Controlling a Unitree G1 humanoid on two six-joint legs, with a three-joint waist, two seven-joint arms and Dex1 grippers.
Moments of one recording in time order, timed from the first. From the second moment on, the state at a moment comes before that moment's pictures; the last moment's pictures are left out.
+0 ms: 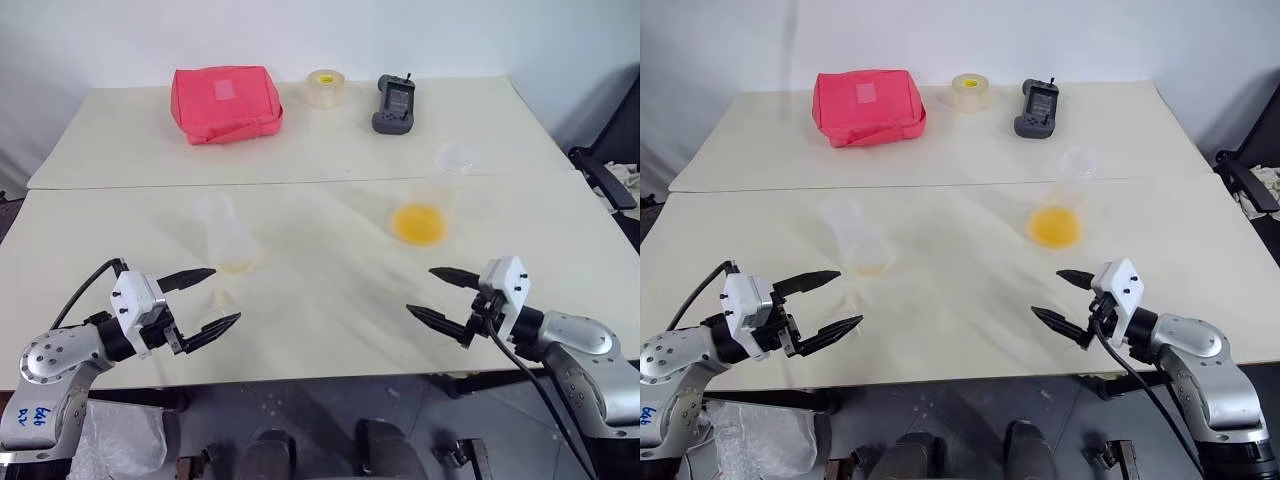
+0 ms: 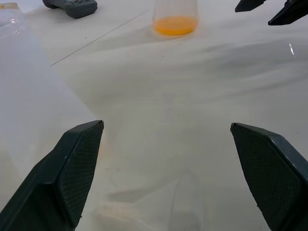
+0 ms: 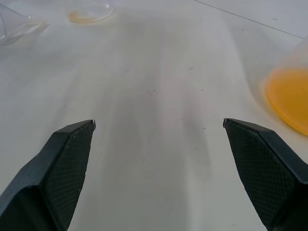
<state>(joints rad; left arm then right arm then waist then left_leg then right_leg) 0.09 0.69 0.32 -0.29 -0.49 0.14 -0.93 -0.04 -0.66 -0.16 -0.29 0.46 0.35 0.90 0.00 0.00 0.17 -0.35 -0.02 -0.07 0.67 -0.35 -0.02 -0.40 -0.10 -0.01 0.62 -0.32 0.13</state>
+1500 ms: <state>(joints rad) -0.39 0.67 0.27 0.13 -0.46 0.21 -0.85 -0.25 -0.62 -0.07 -0.30 0.52 0.40 0.94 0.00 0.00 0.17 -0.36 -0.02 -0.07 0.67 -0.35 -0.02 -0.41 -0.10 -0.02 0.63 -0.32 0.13</state>
